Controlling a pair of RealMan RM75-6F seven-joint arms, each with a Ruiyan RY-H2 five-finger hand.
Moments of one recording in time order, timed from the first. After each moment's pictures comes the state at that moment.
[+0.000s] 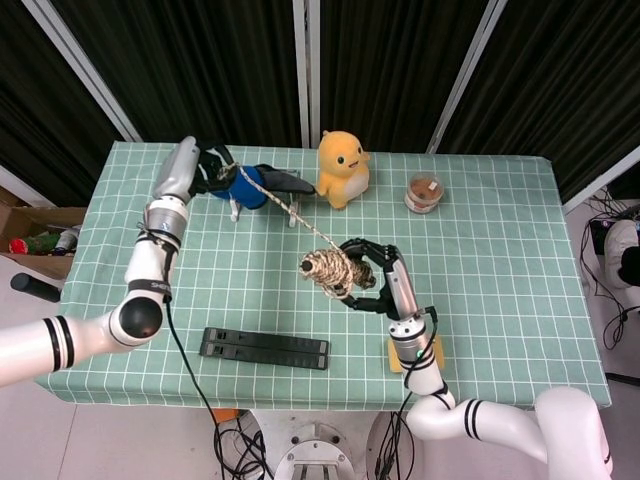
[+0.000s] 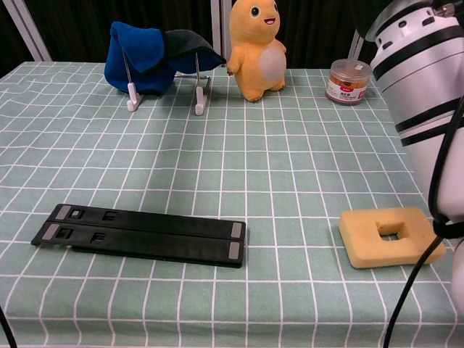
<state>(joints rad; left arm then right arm) -1.08 -1.15 -0.44 -1.73 0.19 1.02 0.13 0.72 -1.91 0.27 -1.29 -1.62 1.66 0.65</state>
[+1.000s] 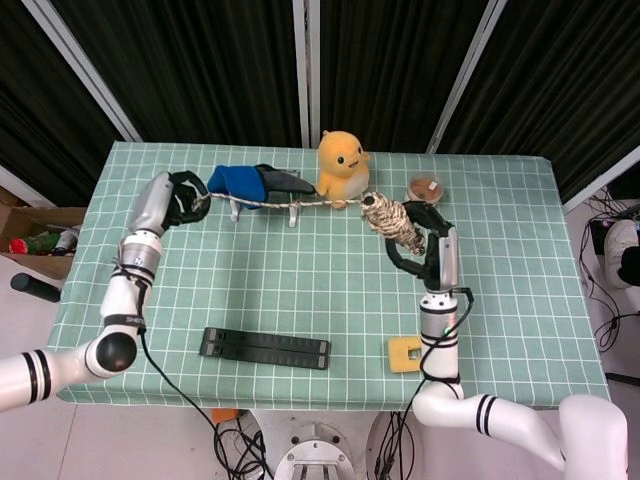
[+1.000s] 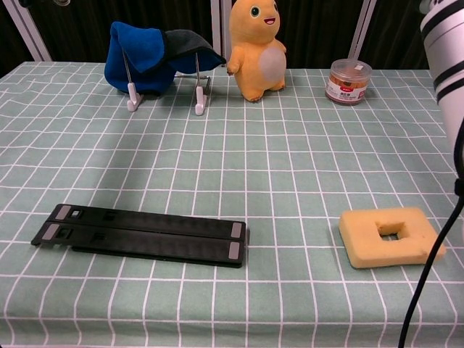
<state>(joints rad) -0.84 -1.17 -0.40 -1.83 0.49 1.08 0.01 0.66 -1.87 0.43 -1.34 -1.44 1.59 0.70</state>
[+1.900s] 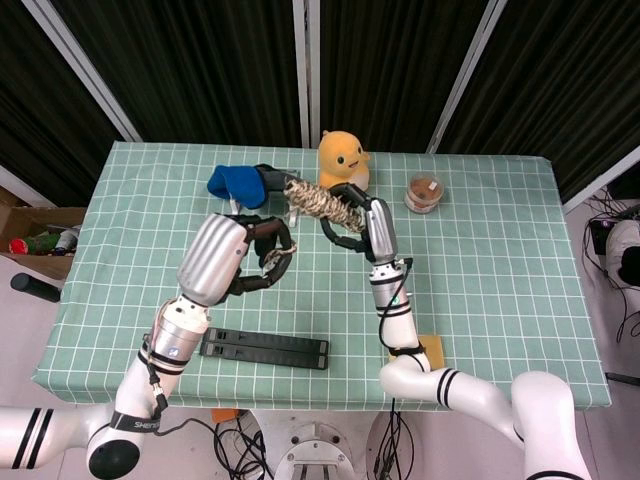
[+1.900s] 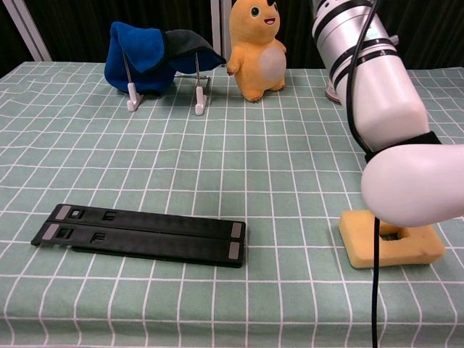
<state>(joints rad) -0.81 -1.24 -0.38 -2.29 1.09 1.38 0.35 0.89 -2.00 0.50 -1.09 -1.35 1.35 0.49</state>
